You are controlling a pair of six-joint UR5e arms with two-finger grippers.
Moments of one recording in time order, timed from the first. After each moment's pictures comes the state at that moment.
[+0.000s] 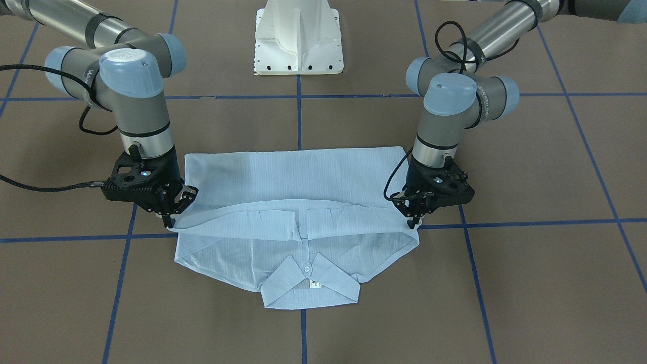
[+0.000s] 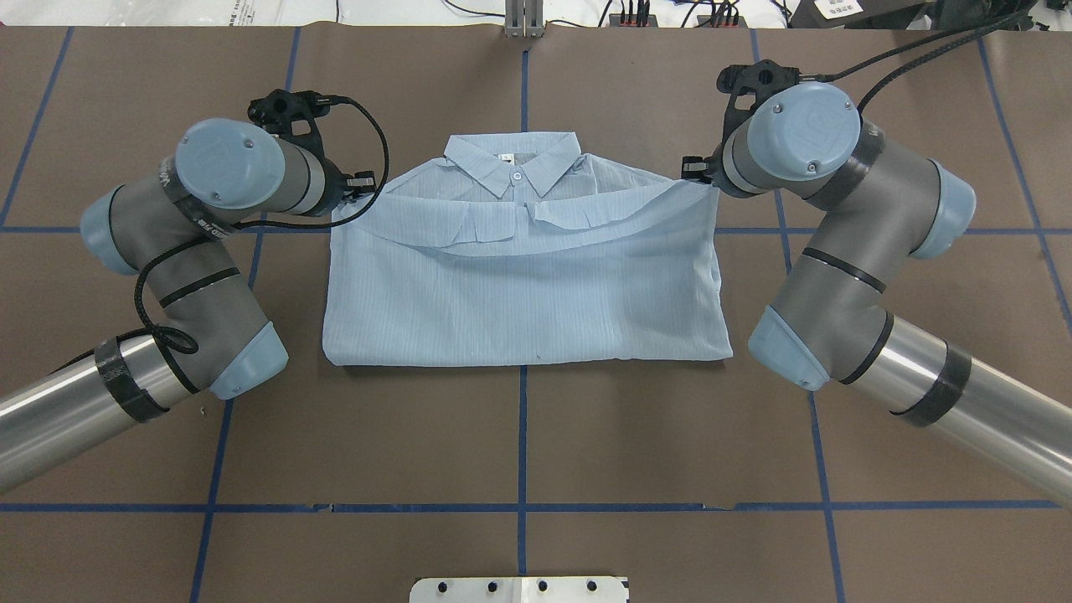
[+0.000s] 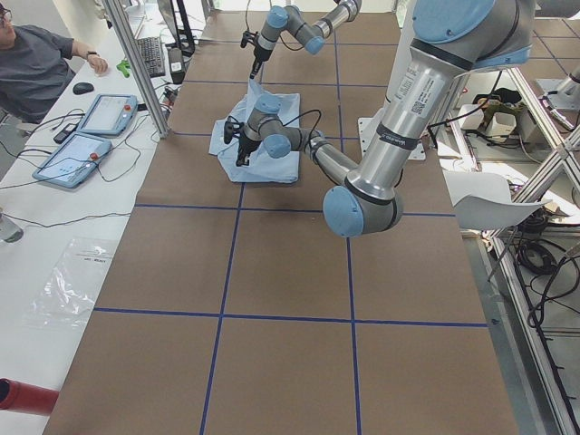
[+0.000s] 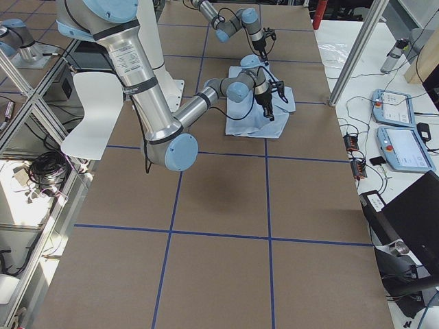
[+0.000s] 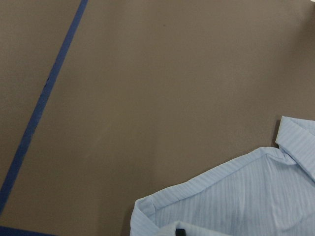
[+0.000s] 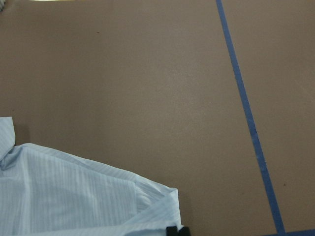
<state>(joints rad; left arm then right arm) -0.71 -2.10 -1.53 -2.01 -1.67 -1.22 0.74 -1.07 1.66 -1.40 1.63 1.13</state>
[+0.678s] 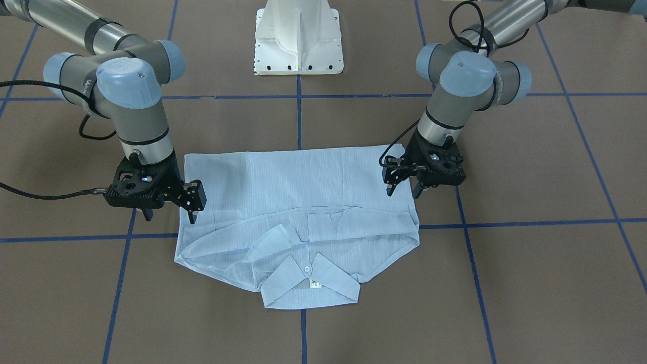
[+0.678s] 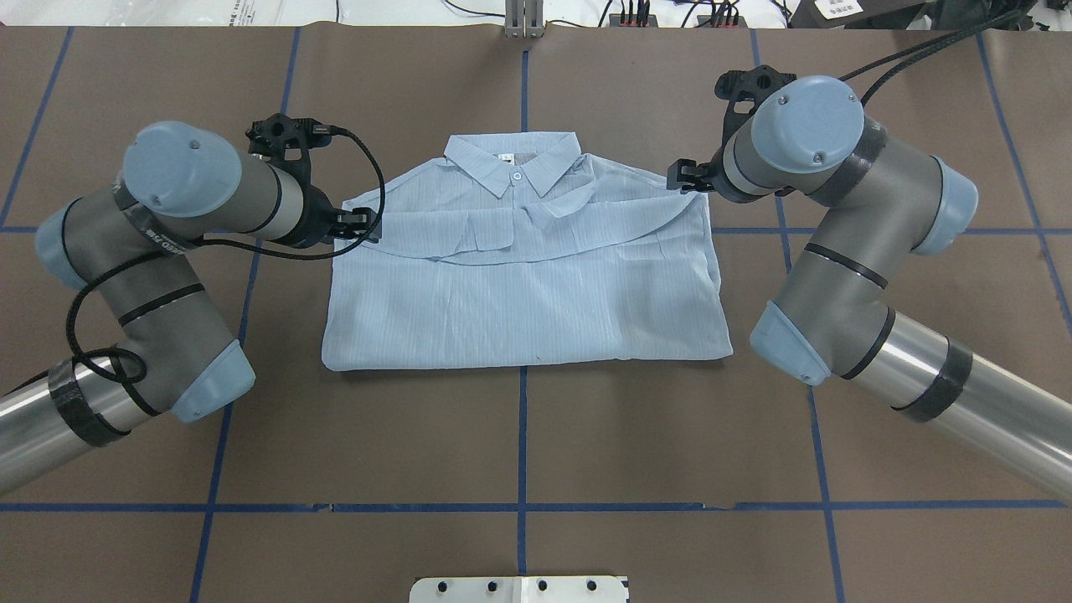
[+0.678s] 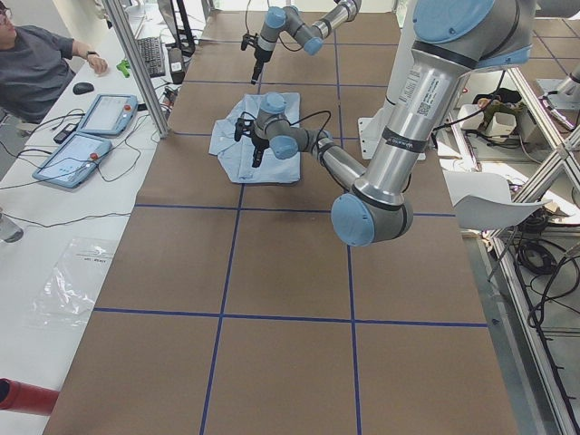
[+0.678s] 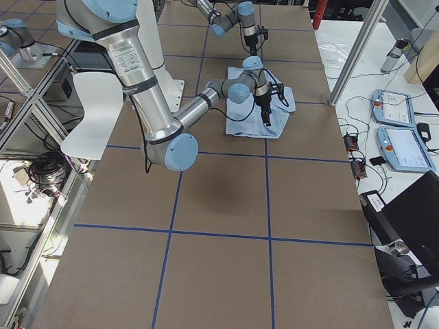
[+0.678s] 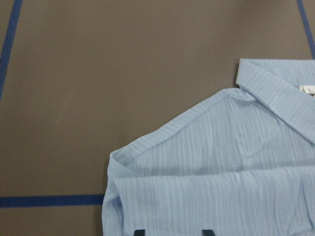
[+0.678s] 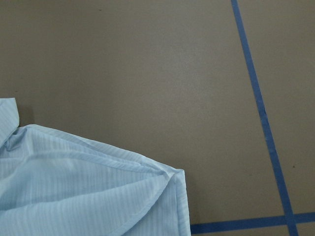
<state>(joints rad) -0.70 -2.01 -1.66 -2.03 -1.88 -1.12 0.75 -1.07 1.67 -1.40 1.72 1.12</state>
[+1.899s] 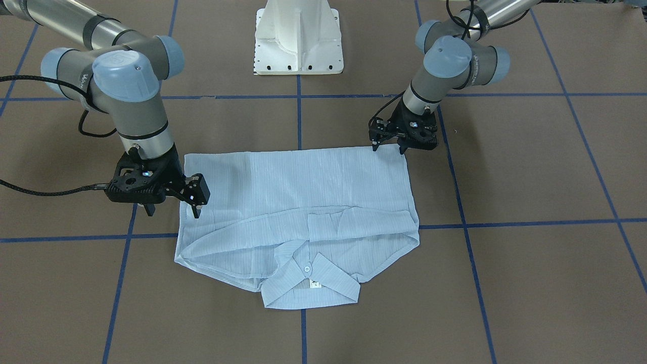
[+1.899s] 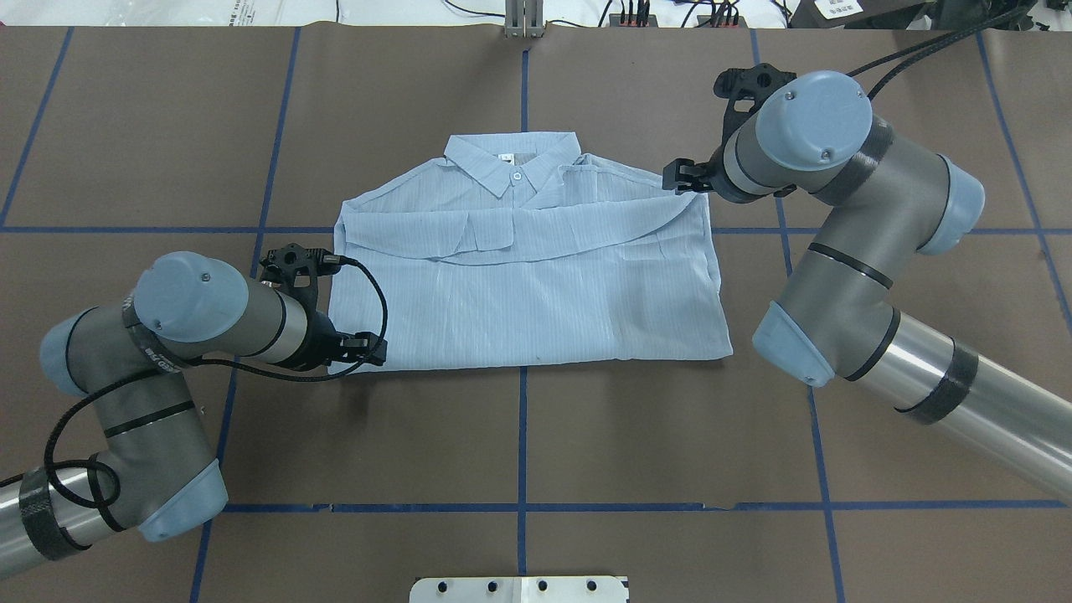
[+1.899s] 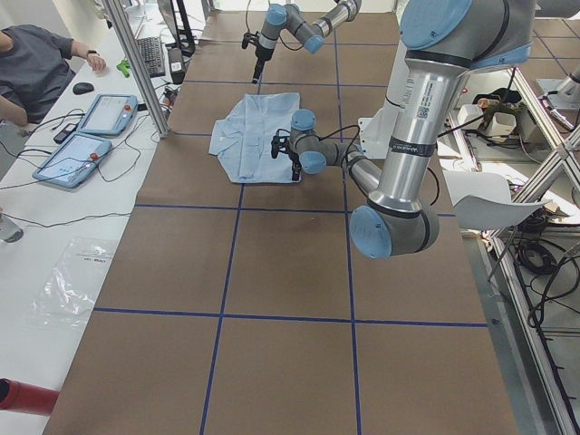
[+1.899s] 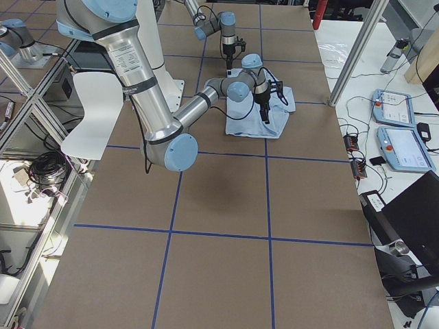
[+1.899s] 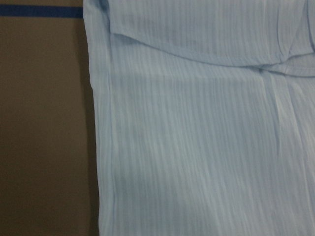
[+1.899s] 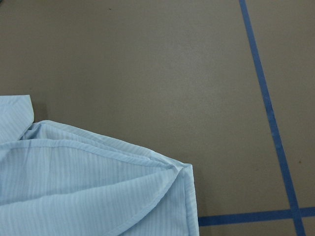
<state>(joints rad) -0.53 -1.87 -1.74 -2.06 -1.91 -1.22 0.75 -1.07 1.69 -1.39 1.73 1.13</state>
